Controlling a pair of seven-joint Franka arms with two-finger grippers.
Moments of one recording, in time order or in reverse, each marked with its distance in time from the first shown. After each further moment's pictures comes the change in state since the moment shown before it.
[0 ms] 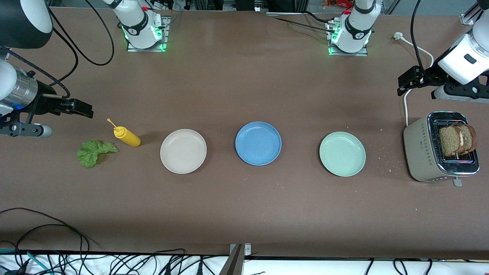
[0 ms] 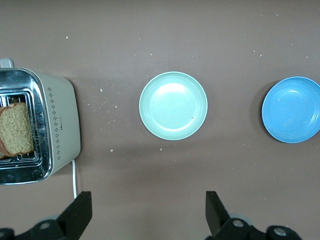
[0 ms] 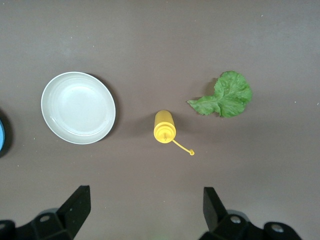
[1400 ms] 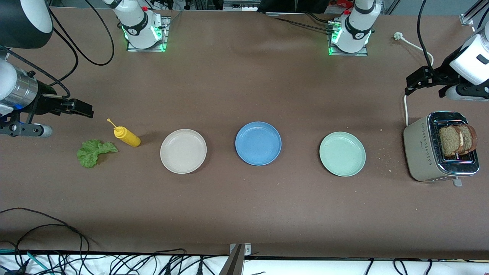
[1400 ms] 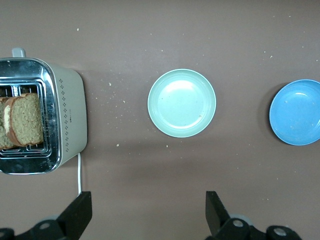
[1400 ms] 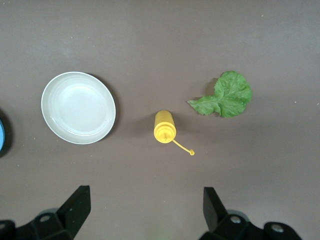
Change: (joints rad) left arm 0.036 -0.003 0.005 0.003 0.000 -0.019 -0.003; right arm 0.001 0.000 0.000 0.000 0.000 0.000 0.000
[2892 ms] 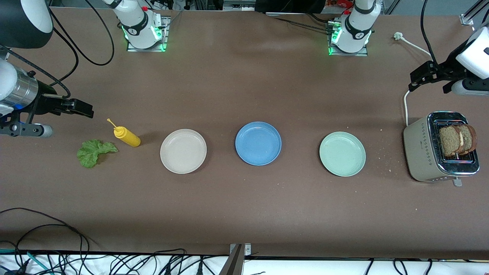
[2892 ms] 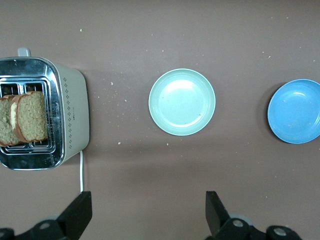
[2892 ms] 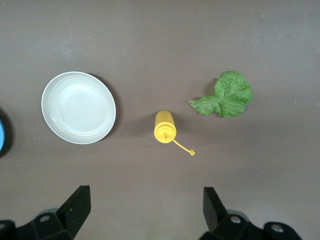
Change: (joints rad) left arm 0.011 -0.017 -0.009 0.012 0.000 -0.023 0.001; right arm 0.001 0.000 0.000 0.000 0.000 0.000 0.000
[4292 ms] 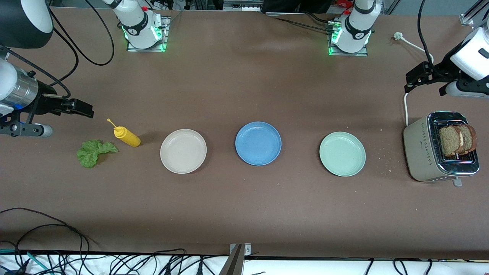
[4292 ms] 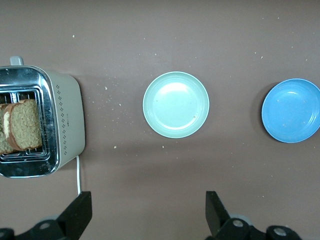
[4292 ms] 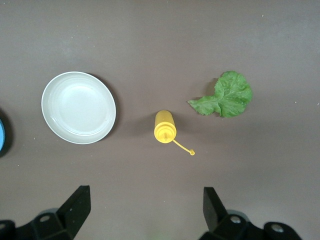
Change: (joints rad) left arm -0.009 0.037 -0.019 0.052 0.000 -0.016 0.000; right arm 0.000 0.000 0.000 0.000 0.000 0.000 0.000
